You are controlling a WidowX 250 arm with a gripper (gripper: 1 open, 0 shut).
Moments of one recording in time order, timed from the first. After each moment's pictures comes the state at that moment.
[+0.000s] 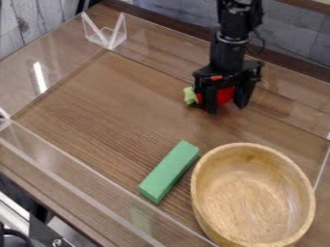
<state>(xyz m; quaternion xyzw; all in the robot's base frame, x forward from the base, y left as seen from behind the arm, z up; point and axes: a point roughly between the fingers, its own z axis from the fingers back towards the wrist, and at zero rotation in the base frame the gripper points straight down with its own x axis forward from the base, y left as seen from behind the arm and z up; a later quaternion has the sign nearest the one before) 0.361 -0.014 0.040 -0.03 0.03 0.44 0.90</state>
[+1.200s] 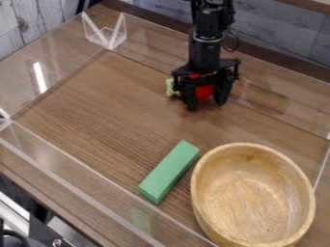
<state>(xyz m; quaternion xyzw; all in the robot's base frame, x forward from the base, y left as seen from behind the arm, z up) 0.368 0.019 0.024 -0.04 0.00 0.45 0.89</state>
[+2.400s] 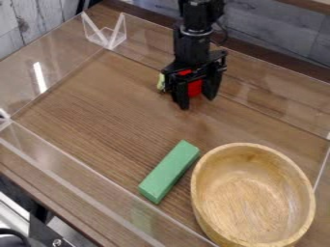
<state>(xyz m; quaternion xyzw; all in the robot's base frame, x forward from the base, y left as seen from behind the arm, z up) 0.334 0.015 0.053 -0.03 0.03 0.53 0.84</state>
